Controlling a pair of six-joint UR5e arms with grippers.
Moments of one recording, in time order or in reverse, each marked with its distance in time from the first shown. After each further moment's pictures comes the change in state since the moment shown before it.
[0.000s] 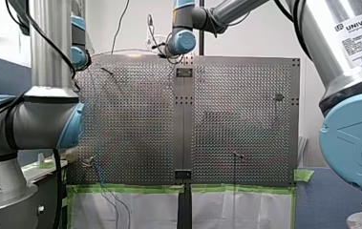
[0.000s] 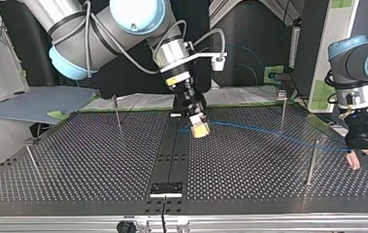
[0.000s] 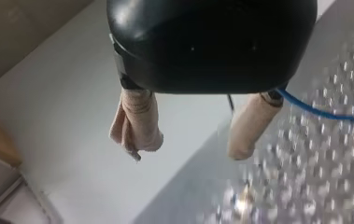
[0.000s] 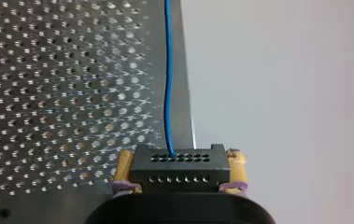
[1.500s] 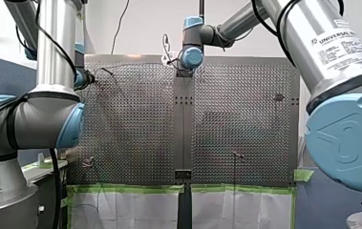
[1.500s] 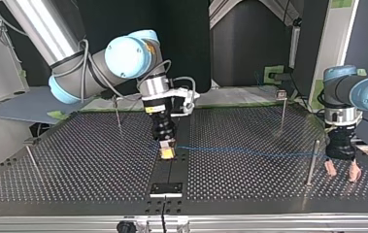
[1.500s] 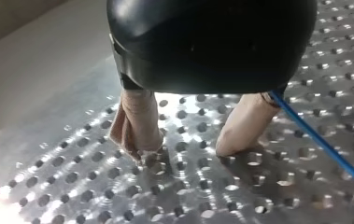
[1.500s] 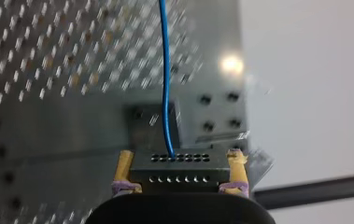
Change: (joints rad) left arm 0.018 -0.246 0.077 0.134 0.162 -0.011; right arm -0.121 0.109 -0.058 -0.007 0.087 0.008
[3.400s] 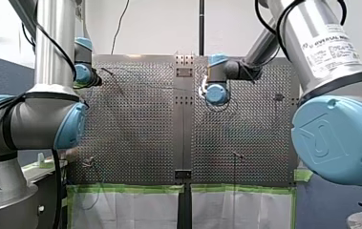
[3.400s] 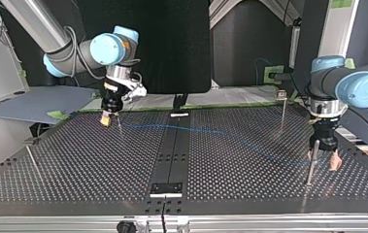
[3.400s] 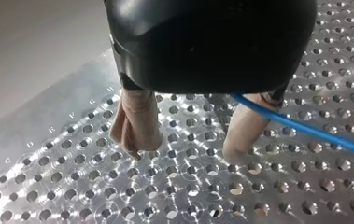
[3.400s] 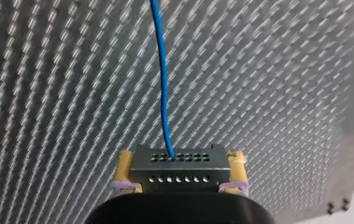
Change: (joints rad) left arm -0.080 0.055 -0.038 -0.132 -0.070 0.025; right arm -0.161 -0.028 0.451 -0.345 0.355 0.216
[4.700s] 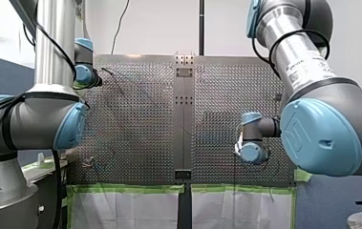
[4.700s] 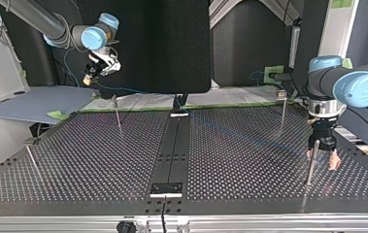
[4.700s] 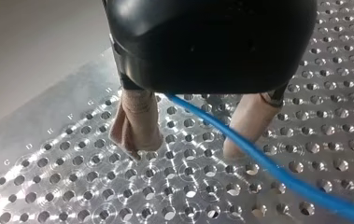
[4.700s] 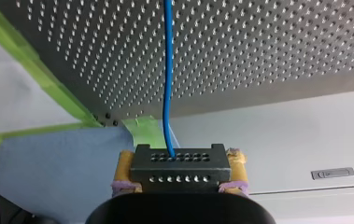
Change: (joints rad) left arm -0.010 -0.002 -0.003 0.008 -0.019 0.001; right arm -0.264 0.243 0.339 -0.339 -0.057 0.042
